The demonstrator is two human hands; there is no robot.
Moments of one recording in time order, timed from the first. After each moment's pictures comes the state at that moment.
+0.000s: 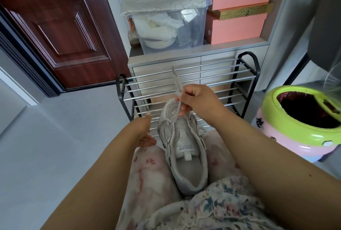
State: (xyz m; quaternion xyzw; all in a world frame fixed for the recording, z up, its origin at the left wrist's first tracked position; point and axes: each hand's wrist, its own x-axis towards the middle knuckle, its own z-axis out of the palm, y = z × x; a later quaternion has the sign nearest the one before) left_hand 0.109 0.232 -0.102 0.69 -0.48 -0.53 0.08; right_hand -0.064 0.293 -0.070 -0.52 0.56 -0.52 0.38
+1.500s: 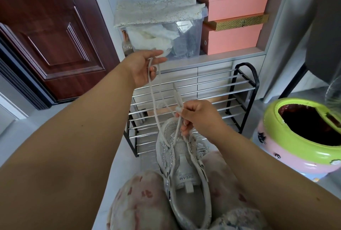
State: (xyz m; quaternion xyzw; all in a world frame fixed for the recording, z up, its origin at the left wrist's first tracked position) left_hand 0.036 0.095 0.014 0.40 -0.52 -0.69 0.31; right_hand -0.076 0.268 -0.072 -0.47 0.57 -0.53 0.42
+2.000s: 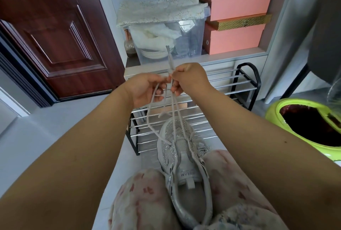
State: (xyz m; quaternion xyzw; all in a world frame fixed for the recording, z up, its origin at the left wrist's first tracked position) left_hand 0.060 0.122 -0.024 0.35 -0.59 -0.70 0.19; right_hand -0.075 0.201 -0.017 -0.46 0.60 -0.56 0.33
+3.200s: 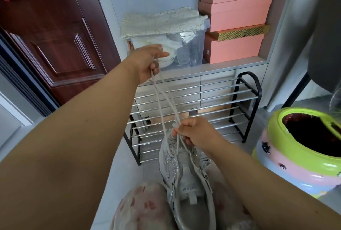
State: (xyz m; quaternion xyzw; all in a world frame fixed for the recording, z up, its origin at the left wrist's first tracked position) left_hand 0.026 0.088 0.045 0.39 -0.57 -0.62 0.37; right_hand -0.065 0.268 -0.077 -0.48 0.60 -0.47 0.45
